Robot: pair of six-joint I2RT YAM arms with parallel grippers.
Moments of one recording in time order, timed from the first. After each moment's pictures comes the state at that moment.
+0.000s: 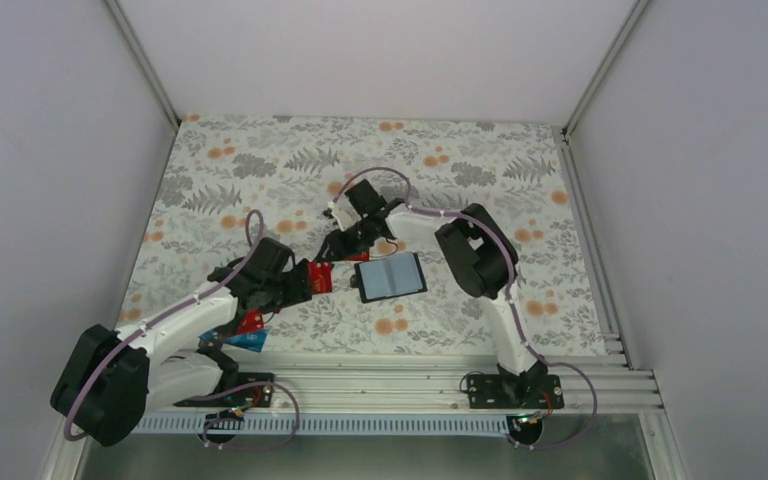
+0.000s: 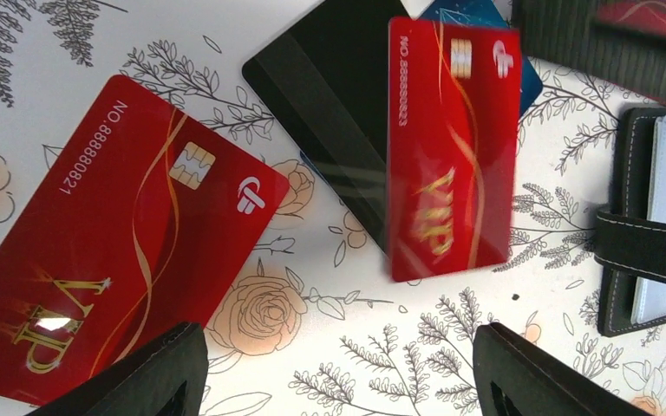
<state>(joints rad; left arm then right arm) -0.51 1.11 0.49 -0.49 0.08 -0.79 0.72 2.28 1.57 -0.33 -0.73 0.30</state>
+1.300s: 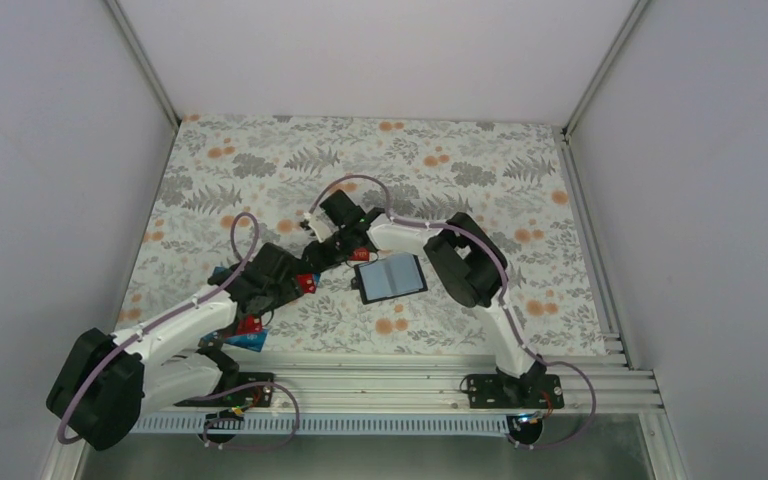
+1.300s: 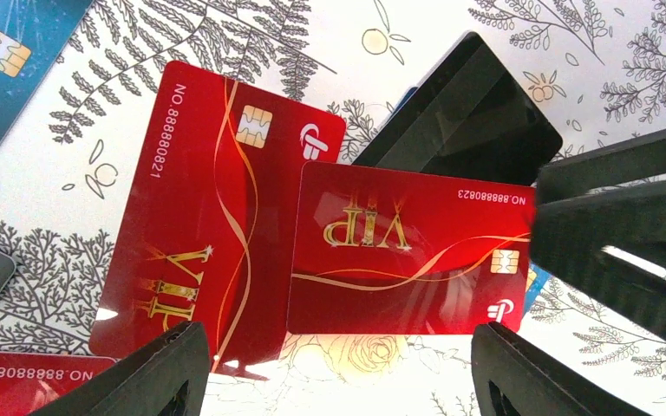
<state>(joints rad) -0.55 1.08 0.48 -0.55 -0.16 -0.99 0.84 2.24 1.57 -0.31 -0.71 0.38</state>
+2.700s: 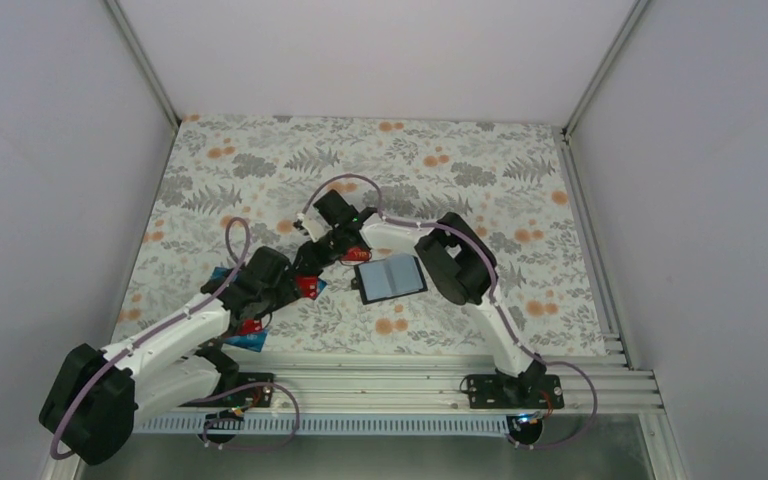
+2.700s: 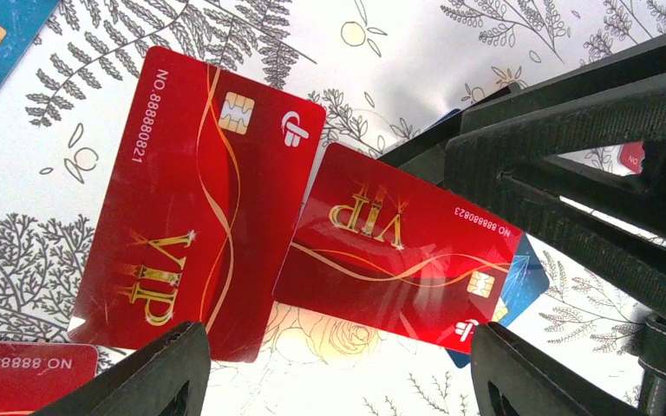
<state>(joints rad) -0.55 1.01 0.44 -0.53 -0.12 -1.00 0.86 2.33 1.66 -0.32 -0.70 0.33</state>
